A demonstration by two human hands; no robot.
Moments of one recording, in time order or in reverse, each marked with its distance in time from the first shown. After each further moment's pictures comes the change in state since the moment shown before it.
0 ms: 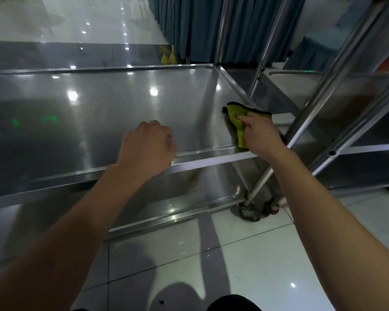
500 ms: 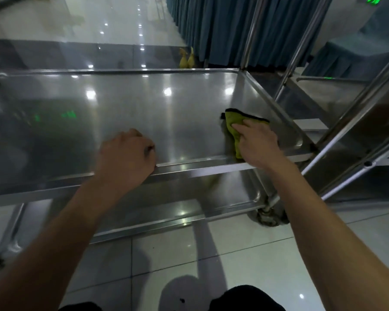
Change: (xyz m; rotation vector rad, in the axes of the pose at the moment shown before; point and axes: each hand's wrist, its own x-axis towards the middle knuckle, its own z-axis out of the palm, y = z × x) left_hand -0.039 -0.105 -0.033 0.158 0.064 -0.096; right_hand -0.010 -0.089 0.025 -0.148 -0.115 -0.054
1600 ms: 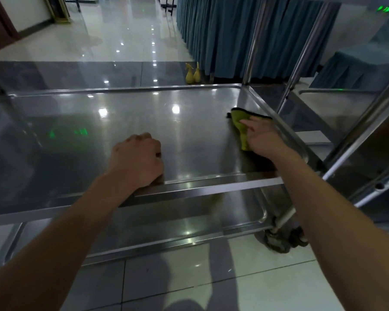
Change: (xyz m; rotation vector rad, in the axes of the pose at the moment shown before) left_hand 0.057 0.043 0.016 0.050 -0.056 0.027; right_hand 0.112 0.072 0.011 0.236 0.042 0.013
